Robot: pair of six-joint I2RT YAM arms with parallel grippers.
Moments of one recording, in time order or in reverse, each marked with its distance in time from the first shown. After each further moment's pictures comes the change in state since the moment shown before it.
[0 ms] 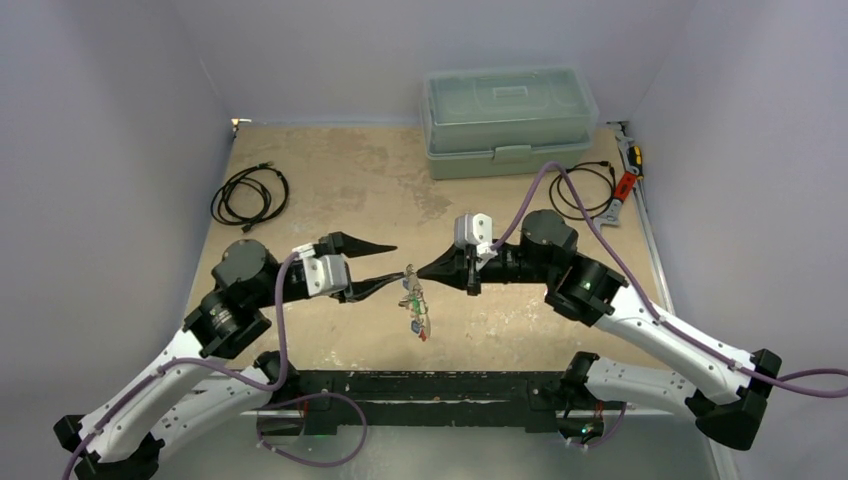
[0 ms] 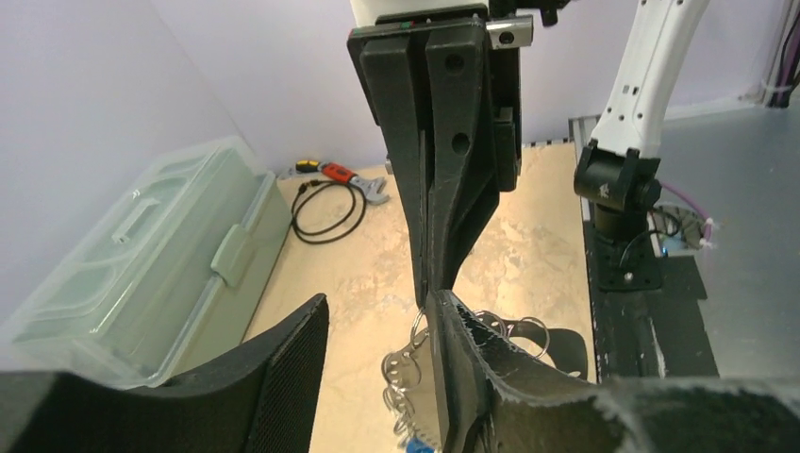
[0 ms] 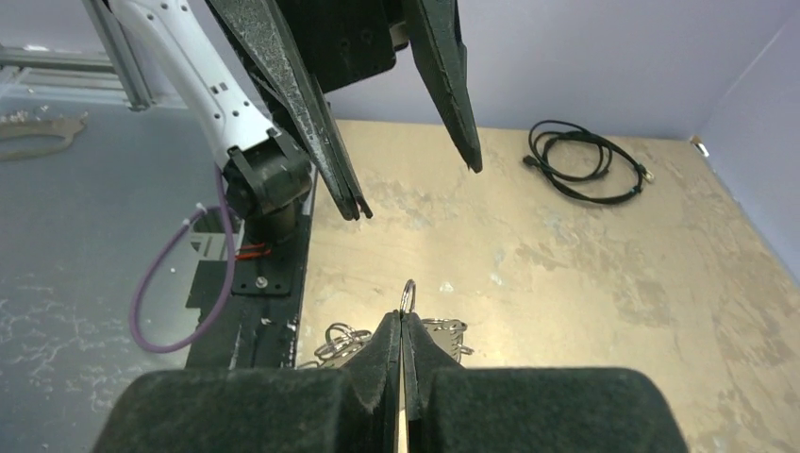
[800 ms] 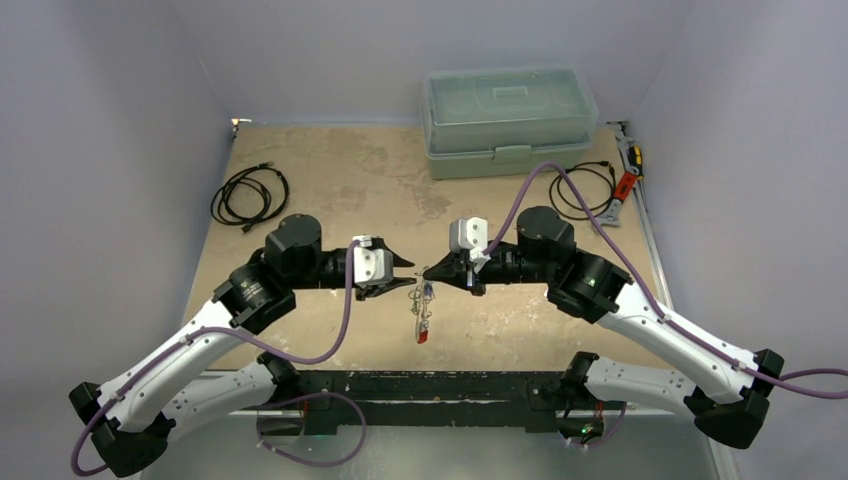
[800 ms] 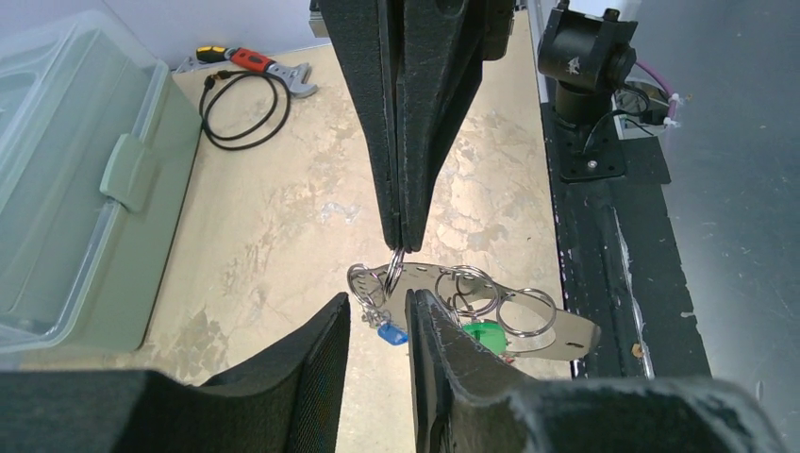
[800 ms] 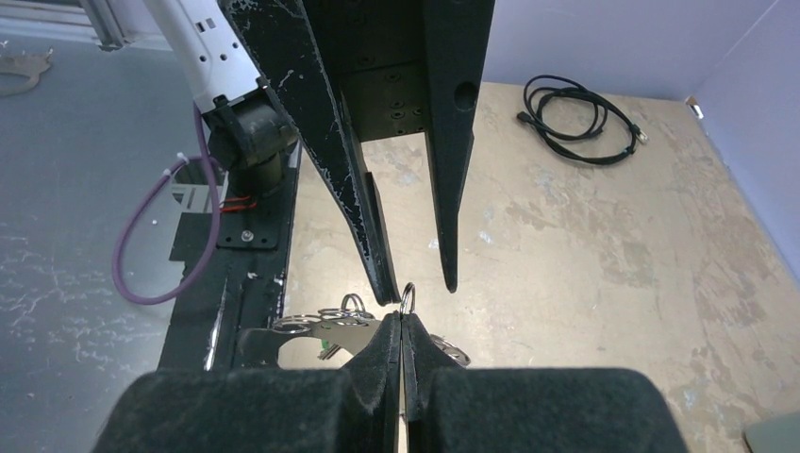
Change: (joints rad) left arm 0.000 0.206 0.117 -0.288 0.069 0.177; right arm 0.000 0.019 0.078 -0.195 0.041 -0.115
